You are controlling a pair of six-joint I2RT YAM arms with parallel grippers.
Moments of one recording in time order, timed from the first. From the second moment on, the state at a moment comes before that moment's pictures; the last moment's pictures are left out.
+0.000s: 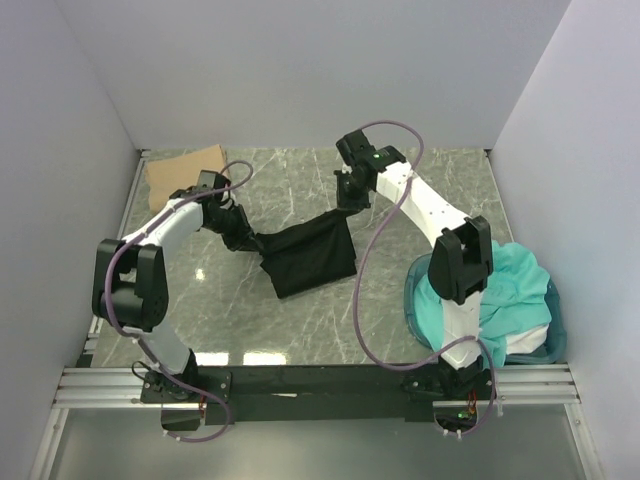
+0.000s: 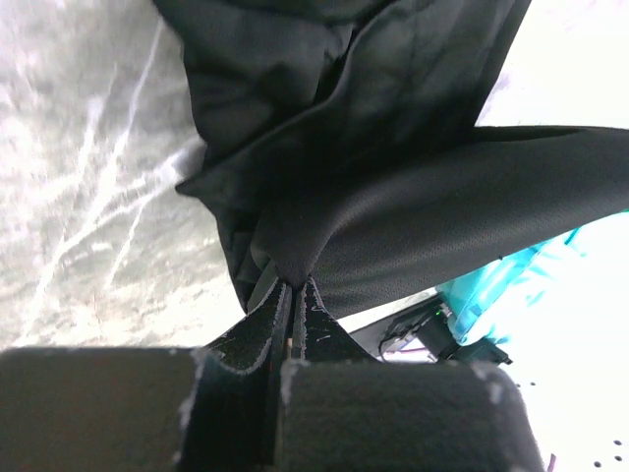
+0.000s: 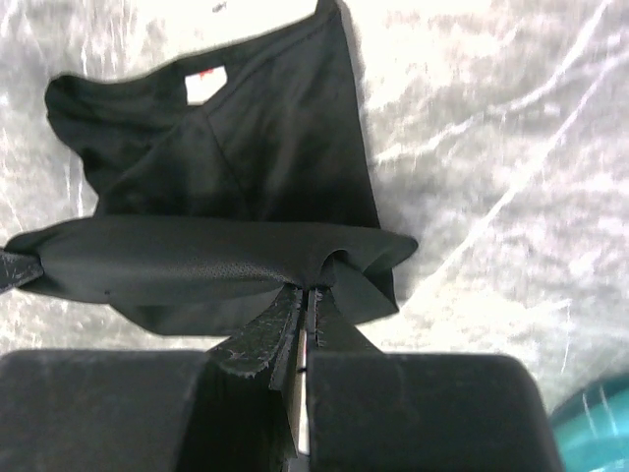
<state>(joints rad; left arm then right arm) -0.17 1.68 1.19 -0.70 0.50 -0.67 0.51 1.98 1.86 -0.99 -0.04 0.46</state>
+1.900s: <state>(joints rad) -0.11 1.57 0.78 -0.24 0.57 -0.73 0.55 1.94 1.50 -0.70 -0.29 0.40</state>
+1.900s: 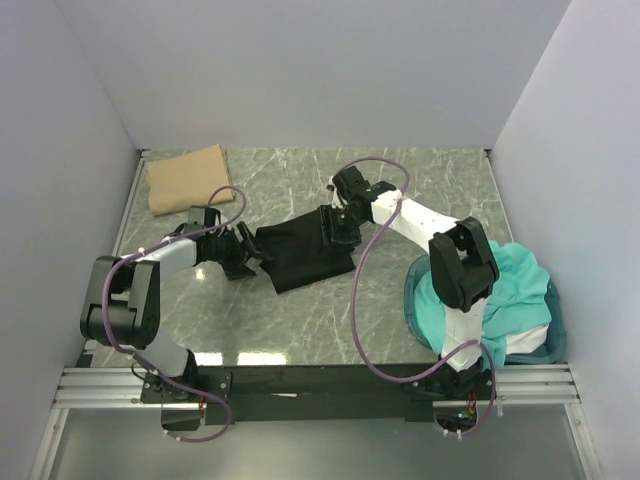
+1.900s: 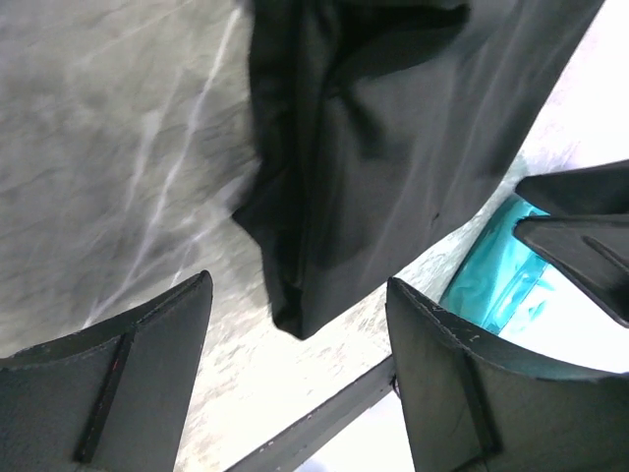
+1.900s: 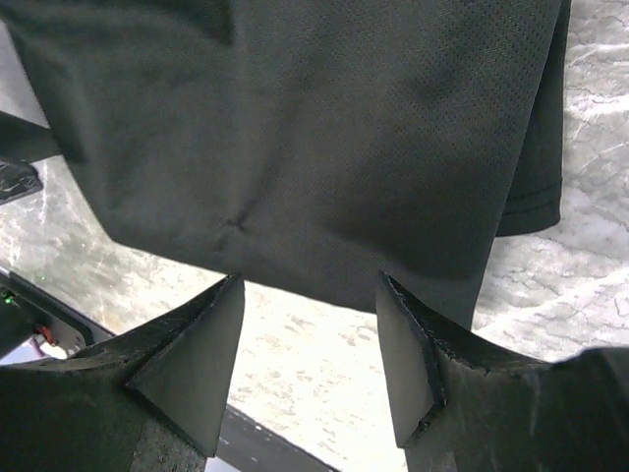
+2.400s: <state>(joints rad) -0.14 1.66 0.78 -0.10 0.56 -0.79 0.55 2.02 1.45 -0.66 -0.29 0.40</state>
